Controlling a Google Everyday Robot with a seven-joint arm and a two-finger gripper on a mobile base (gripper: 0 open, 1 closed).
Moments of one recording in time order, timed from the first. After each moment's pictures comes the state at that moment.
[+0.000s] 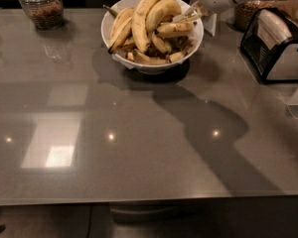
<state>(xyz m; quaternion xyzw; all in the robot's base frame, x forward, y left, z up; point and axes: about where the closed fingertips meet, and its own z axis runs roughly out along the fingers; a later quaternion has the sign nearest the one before) 0.682 -0.071 1.023 -0.79 0.31 -0.19 0.49</state>
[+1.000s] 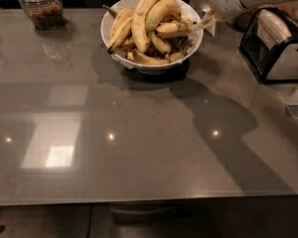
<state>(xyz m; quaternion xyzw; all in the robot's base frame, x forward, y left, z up) 0.710 -0.118 0.994 -0.79 0.36 -0.21 0.44</state>
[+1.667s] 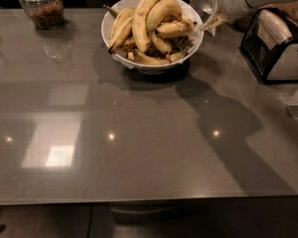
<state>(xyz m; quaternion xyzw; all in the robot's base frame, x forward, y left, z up) 0.712 -0.139 0.991 -0.79 0.38 -0.22 0.43</state>
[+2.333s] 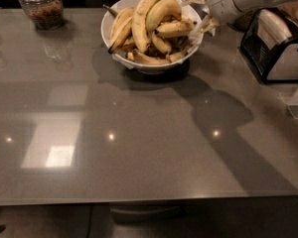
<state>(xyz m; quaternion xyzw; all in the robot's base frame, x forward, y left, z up) 0.723 -0.124 0.971 -0.80 0.38 -0.19 0.42</state>
